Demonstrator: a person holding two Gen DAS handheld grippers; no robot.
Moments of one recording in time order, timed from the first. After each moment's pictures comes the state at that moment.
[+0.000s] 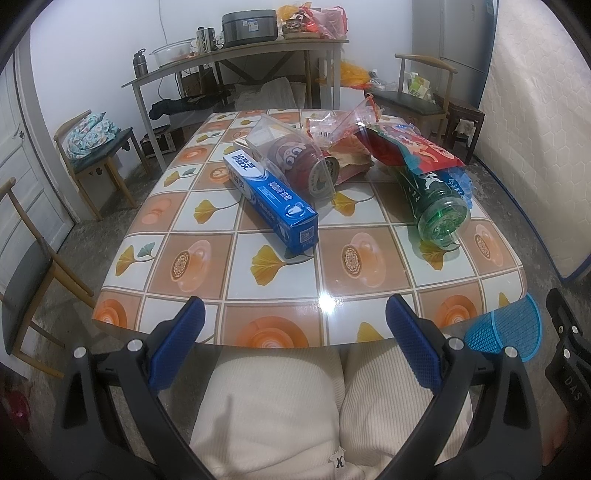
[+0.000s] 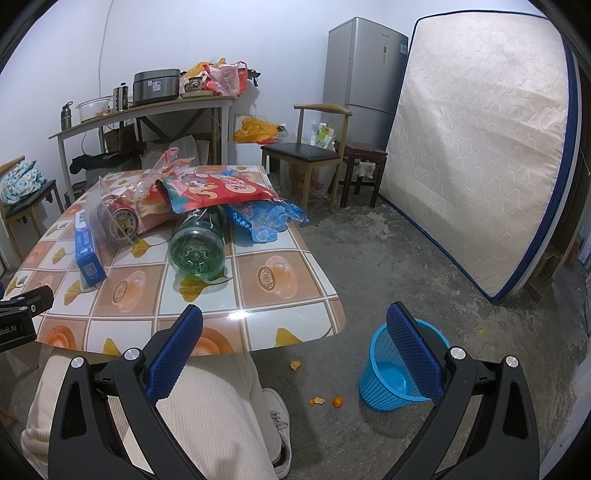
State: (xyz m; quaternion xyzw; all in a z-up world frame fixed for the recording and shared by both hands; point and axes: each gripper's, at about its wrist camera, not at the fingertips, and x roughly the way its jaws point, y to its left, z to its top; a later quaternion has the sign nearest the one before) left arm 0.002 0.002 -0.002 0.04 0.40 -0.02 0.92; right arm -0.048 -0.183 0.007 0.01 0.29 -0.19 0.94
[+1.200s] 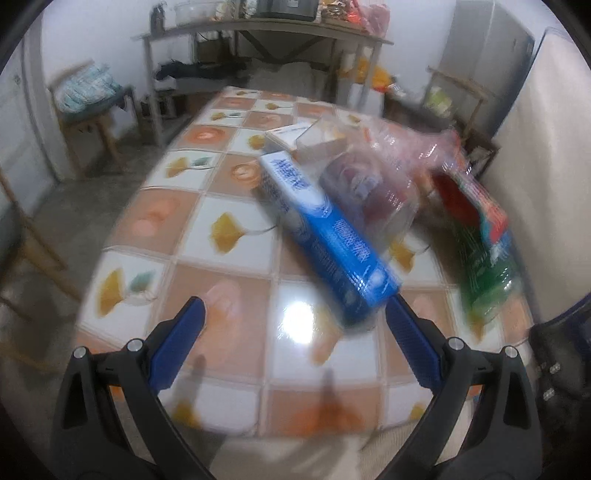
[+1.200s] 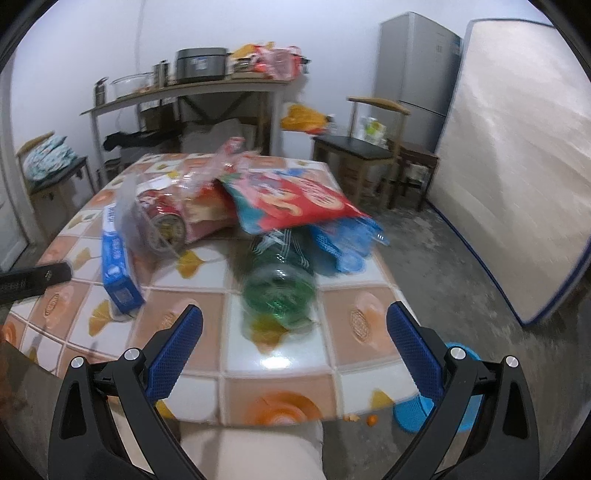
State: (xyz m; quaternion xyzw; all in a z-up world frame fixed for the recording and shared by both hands) left arm 0.109 0.087 -0.020 -0.08 0.43 -0.05 0.90; right arm 0.061 -0.127 0.005 -0.02 0.33 -0.10 0.94
